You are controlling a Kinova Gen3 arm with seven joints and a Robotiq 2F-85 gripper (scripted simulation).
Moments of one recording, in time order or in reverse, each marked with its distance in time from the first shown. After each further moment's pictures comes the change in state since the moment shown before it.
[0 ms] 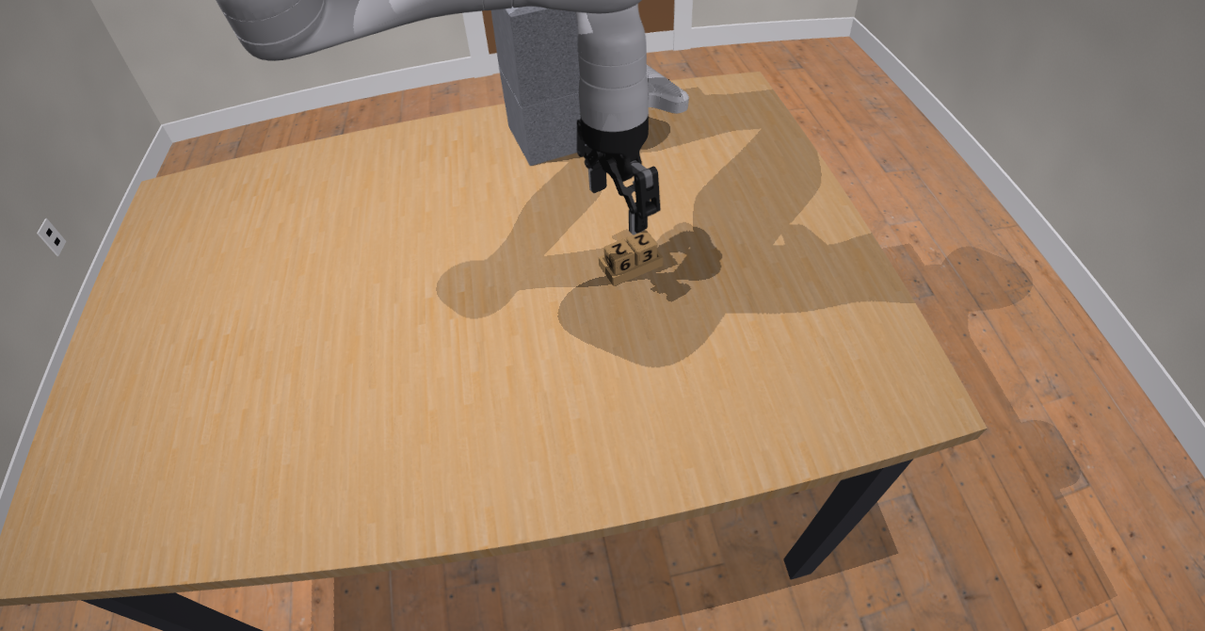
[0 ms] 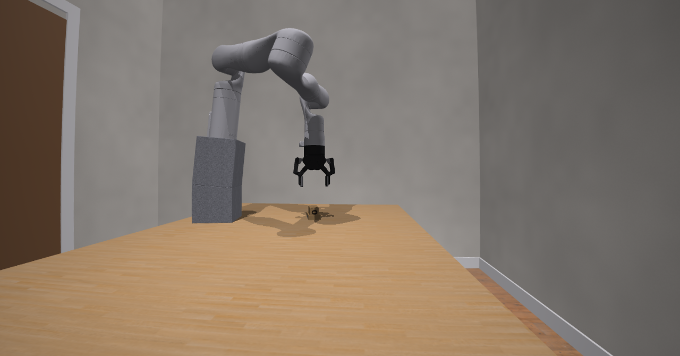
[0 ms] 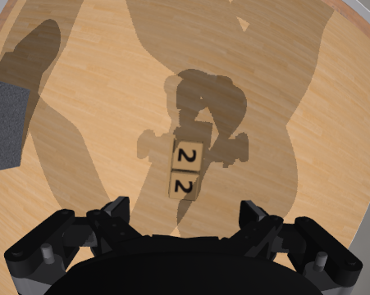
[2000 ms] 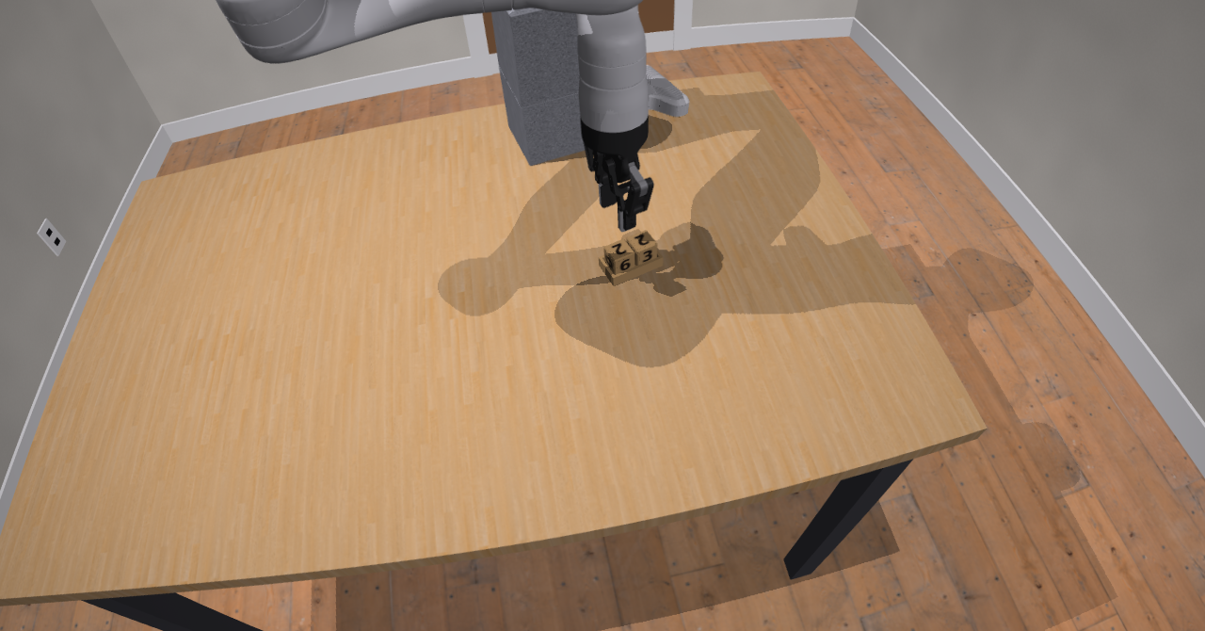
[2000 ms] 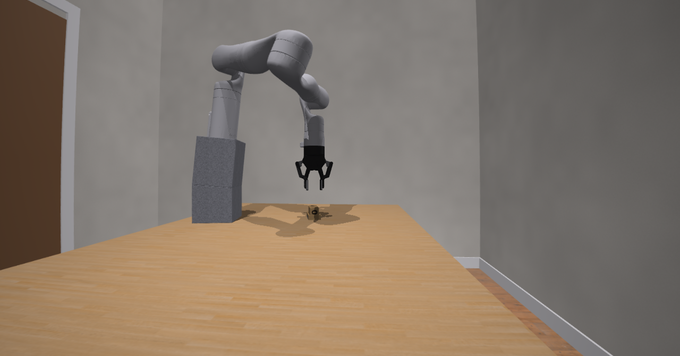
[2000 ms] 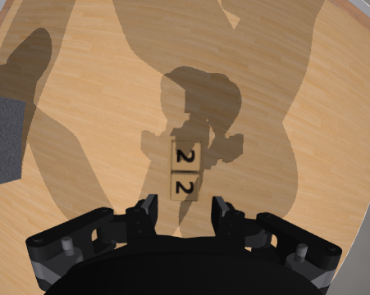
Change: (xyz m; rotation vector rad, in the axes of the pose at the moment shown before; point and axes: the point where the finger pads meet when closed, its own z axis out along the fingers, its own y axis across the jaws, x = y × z) arm 0.000 -0.001 0.002 0.002 0.002 0.073
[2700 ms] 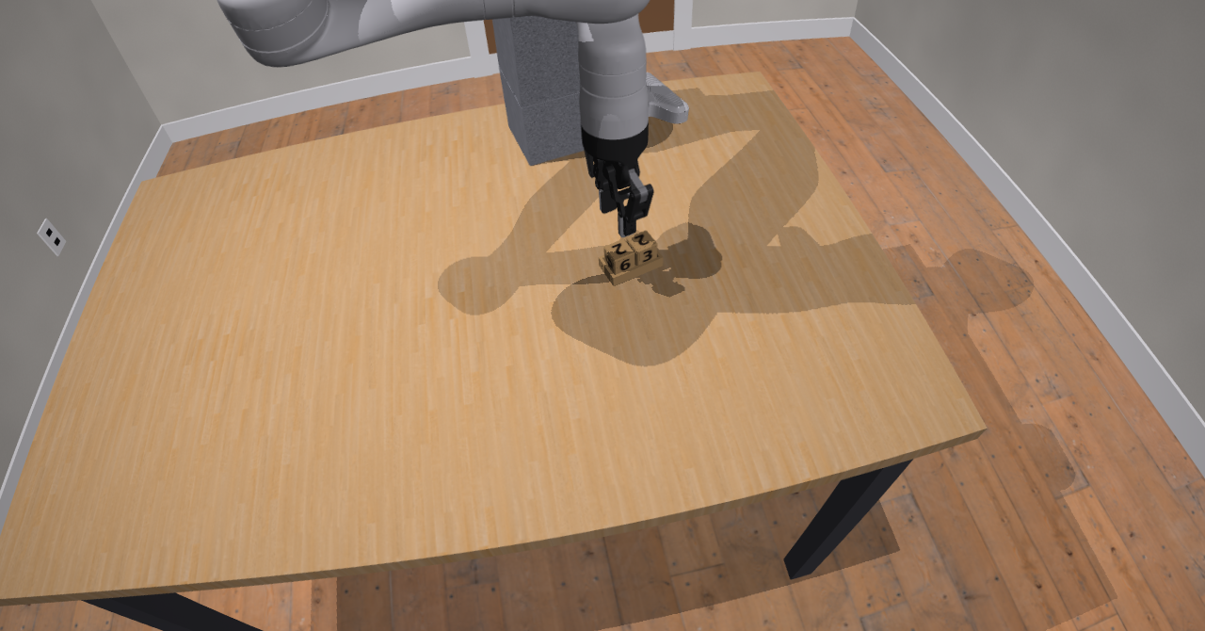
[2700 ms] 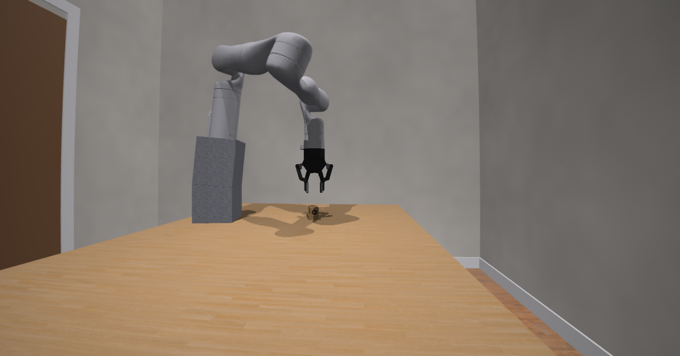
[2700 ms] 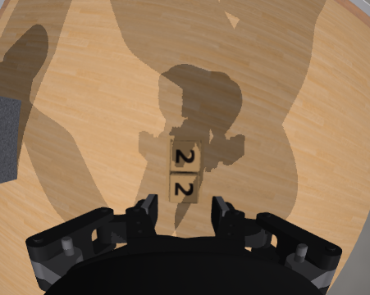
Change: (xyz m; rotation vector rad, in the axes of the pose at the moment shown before) arm 0.000 0.001 0.009 -0.002 -0.002 -0.001
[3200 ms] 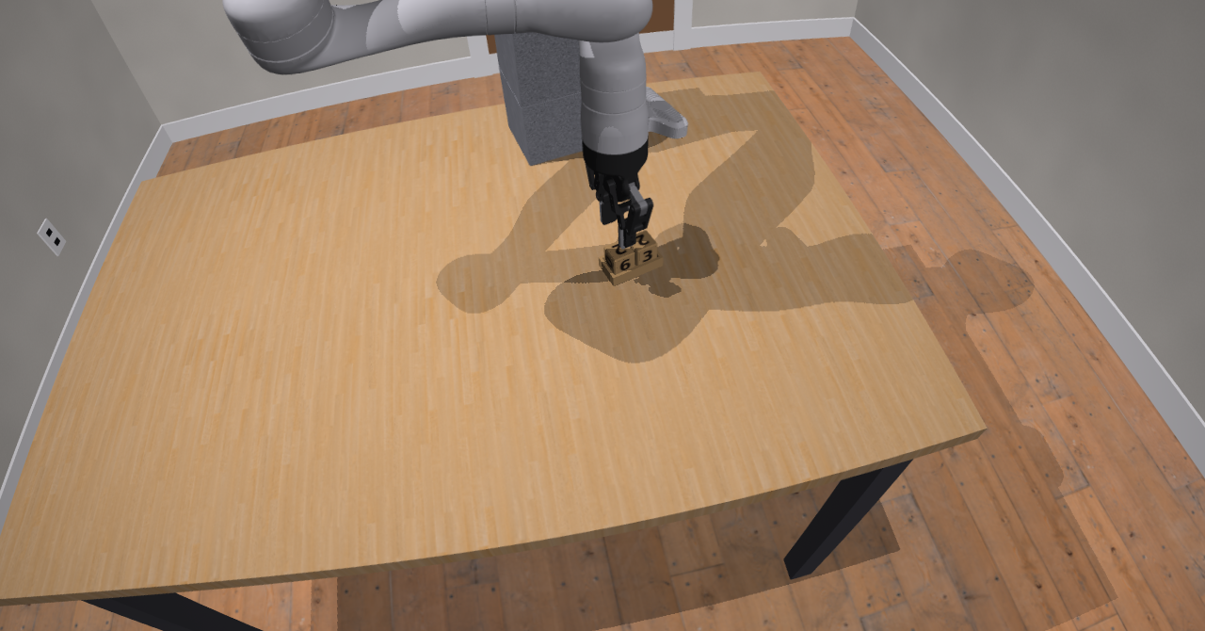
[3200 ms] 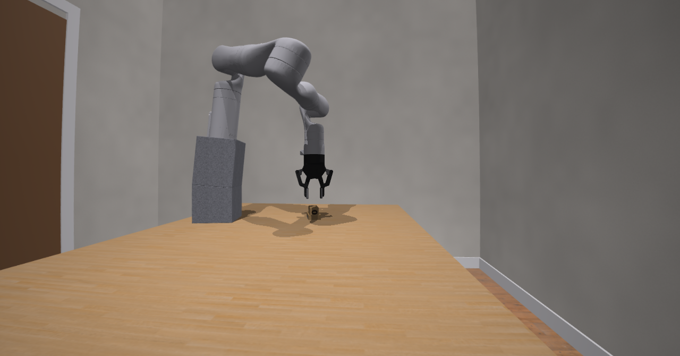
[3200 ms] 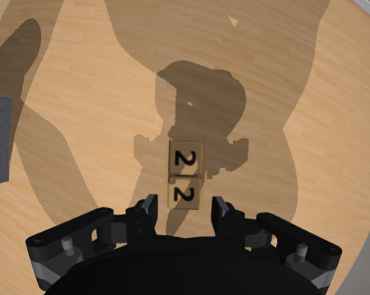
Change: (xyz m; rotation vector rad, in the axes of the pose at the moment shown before) arm 0.000 0.000 0.020 -0.001 -0.002 -0.001
